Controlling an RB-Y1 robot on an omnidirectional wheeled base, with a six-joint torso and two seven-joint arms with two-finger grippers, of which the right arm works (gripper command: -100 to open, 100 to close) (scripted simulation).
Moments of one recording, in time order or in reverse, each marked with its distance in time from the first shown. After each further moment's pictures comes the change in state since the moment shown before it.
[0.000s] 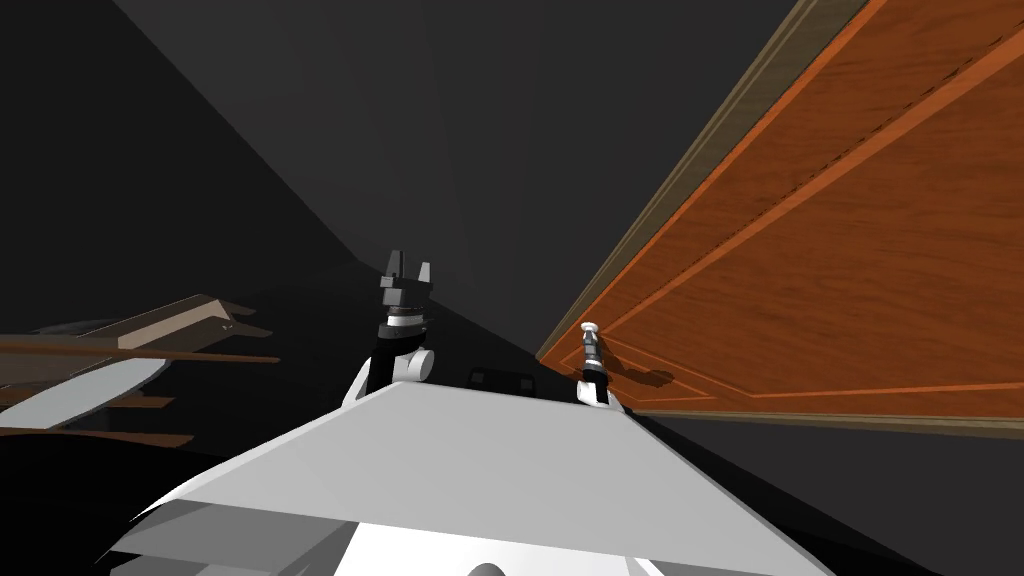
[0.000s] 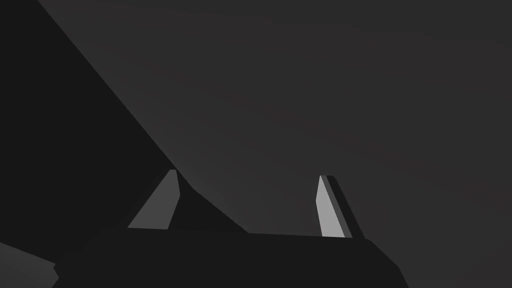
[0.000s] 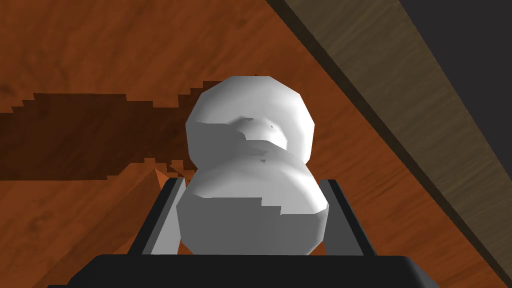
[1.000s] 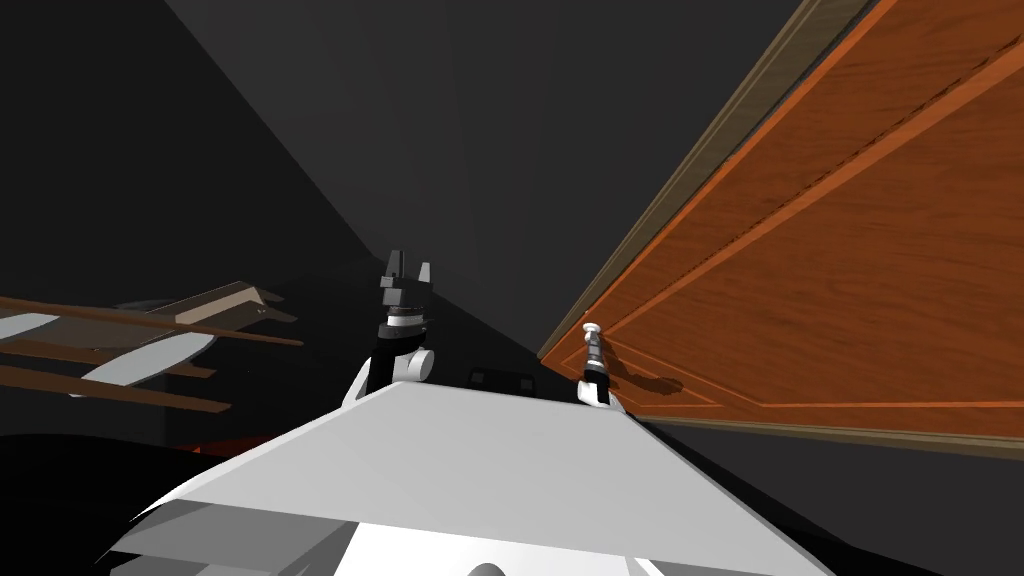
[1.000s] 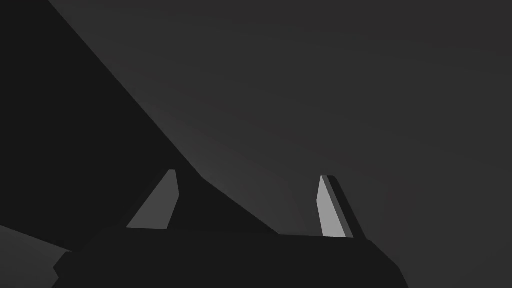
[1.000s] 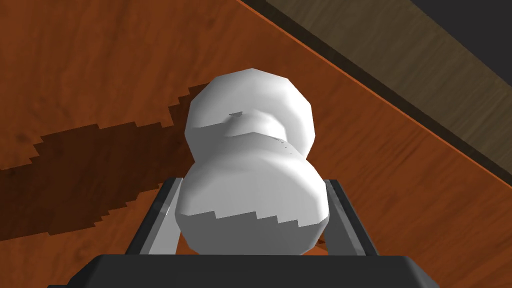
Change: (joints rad) arm -0.002 0.000 -0.022 0.005 -0.019 0.004 -0.229
